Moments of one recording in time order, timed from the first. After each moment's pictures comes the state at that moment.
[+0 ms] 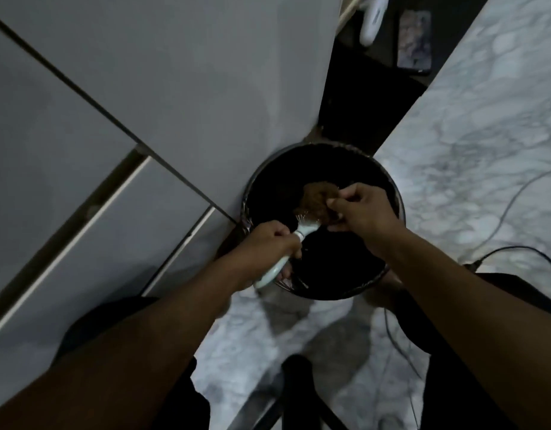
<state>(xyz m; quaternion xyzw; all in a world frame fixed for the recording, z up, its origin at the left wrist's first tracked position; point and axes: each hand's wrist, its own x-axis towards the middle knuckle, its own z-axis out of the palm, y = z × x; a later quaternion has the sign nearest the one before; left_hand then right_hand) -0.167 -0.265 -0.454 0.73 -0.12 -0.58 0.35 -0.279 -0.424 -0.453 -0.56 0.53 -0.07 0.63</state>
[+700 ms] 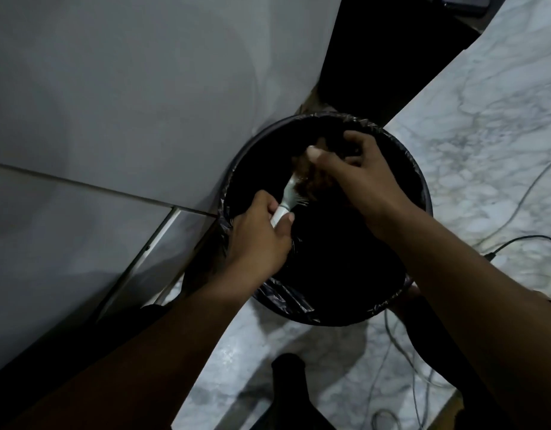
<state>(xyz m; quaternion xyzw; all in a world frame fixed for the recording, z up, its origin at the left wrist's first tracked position) -0.156 -0.300 -0.510 0.87 -0.21 -0.35 0.29 -0.235 -0.458 -0.483 -0.58 0.51 -0.03 0.63</state>
